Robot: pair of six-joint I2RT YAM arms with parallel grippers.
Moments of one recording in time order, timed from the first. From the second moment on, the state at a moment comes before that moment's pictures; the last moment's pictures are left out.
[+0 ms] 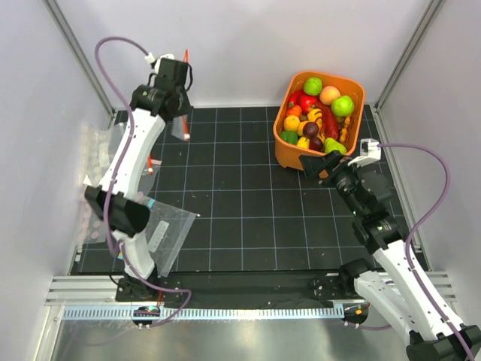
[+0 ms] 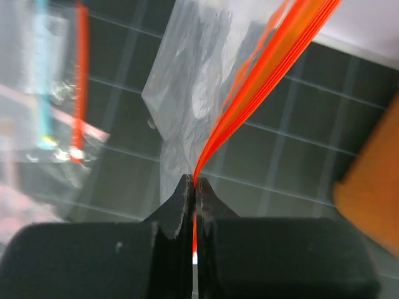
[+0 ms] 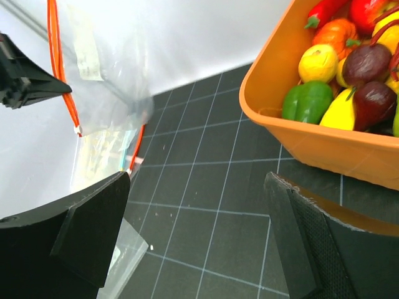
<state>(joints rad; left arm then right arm) -0.34 1.92 2.26 -1.07 -0.44 -0.45 0.32 0.66 0.66 0.00 -0.02 0.62</state>
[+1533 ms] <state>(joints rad) -0.86 1.53 0.96 -0.05 -0.03 -0.67 0.54 1.14 0.67 0.22 -0.10 0.55</state>
